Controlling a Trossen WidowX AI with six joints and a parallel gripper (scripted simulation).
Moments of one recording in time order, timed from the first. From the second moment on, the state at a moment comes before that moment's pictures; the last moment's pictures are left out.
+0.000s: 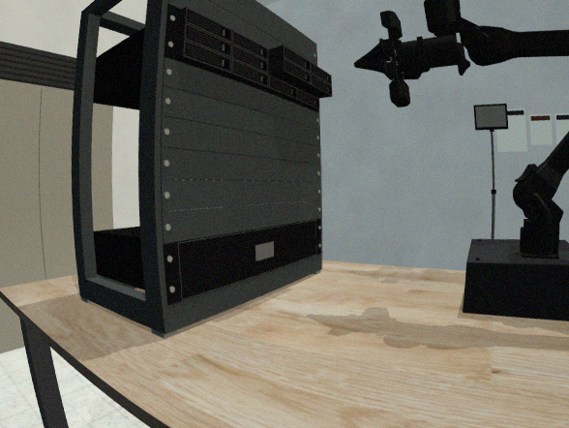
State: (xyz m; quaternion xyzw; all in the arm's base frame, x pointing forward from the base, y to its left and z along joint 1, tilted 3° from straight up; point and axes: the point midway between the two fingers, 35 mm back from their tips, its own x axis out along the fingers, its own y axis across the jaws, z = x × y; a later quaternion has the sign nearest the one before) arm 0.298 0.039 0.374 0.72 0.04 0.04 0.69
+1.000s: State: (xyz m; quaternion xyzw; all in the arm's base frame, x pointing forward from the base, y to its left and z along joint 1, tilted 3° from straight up) arm 0.352 0.090 0.365 0.72 0.04 0.04 0.69
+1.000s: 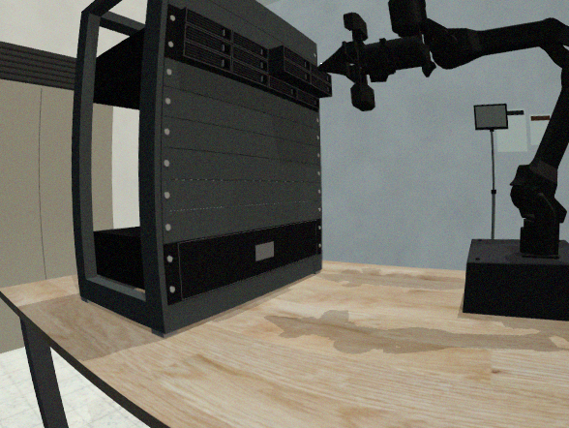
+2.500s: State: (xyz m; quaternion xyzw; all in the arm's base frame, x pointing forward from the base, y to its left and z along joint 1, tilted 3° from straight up) arm 0.389 0.096 0.366 0.72 0.04 0.04 0.69
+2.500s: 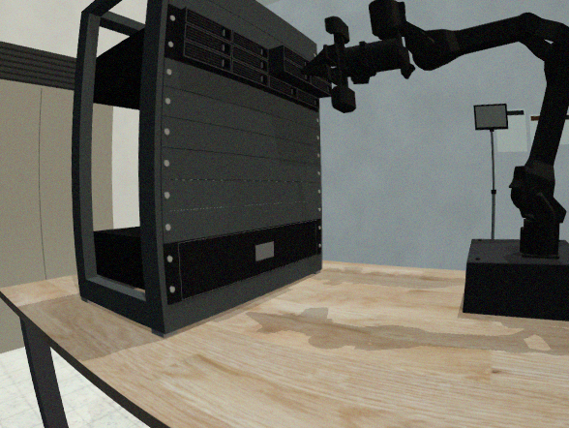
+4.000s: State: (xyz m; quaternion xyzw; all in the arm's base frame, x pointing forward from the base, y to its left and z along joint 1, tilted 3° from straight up) arm 0.398 0.096 0.367 0.72 0.04 0.04 0.69
